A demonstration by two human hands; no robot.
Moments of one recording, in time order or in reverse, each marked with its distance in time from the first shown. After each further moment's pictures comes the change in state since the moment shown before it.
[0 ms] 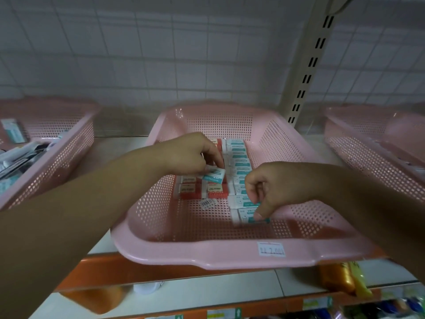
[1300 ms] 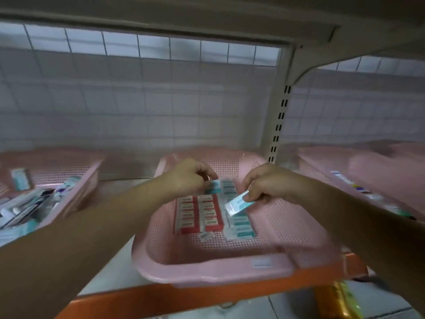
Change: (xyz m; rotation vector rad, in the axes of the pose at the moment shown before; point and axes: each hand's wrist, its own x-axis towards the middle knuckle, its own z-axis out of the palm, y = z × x) left_hand -0.001 0.007 -0.017 -0.155 0.230 -0.006; right_hand -0.006 -0.007 -0.030 0.519 0.412 0.145
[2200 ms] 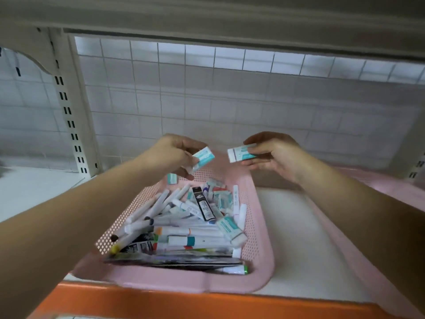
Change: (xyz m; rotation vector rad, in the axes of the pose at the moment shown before) left_hand -0.150 -0.194 -0.230 -0.528 0.289 -0.160; right_hand 0.068 -0.239 0.198 0.638 -0.023 -0.291
